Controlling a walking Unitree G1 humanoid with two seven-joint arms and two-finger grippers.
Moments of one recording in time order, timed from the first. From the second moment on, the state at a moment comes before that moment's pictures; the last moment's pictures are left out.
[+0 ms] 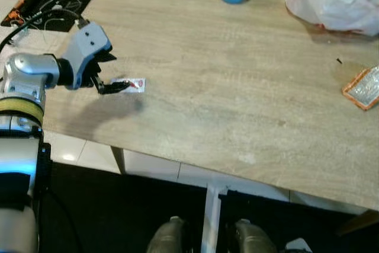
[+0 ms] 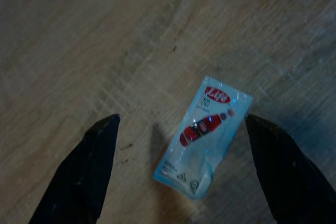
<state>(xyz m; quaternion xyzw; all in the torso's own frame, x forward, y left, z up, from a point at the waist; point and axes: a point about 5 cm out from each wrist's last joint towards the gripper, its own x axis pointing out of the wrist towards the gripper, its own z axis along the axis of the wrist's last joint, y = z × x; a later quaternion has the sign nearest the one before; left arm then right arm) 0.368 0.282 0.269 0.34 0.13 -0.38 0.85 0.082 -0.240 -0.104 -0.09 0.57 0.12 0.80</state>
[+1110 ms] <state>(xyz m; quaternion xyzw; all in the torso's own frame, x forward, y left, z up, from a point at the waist) 0.381 0.248 0.262 0.28 0.19 -0.43 0.84 0.082 -0.242 -0.102 -0.08 0.55 0.11 0.82</state>
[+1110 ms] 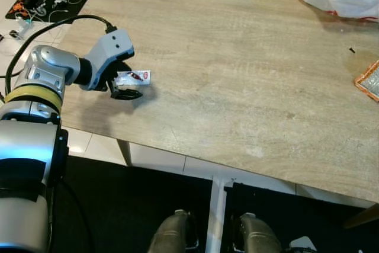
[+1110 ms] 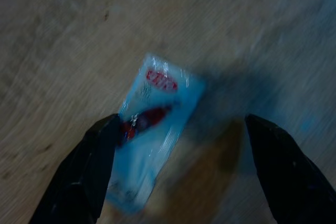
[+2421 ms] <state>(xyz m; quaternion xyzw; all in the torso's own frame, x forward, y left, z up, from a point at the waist) 0.383 0.252 0.270 0.29 0.20 -0.40 0.85 0.077 -0.251 -0.099 -0.09 0.54 0.10 0.83</state>
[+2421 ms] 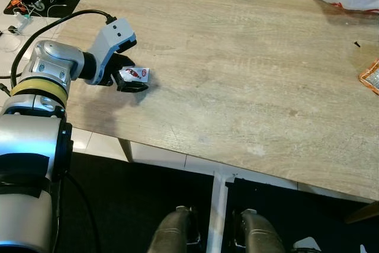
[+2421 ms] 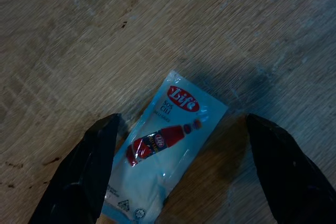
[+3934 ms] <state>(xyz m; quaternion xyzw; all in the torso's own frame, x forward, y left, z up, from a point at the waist) 0.375 0.245 0.279 -0.14 -0.08 -0.48 0.86 0.093 -0.233 -0.103 -0.07 0.55 0.10 0.83</state>
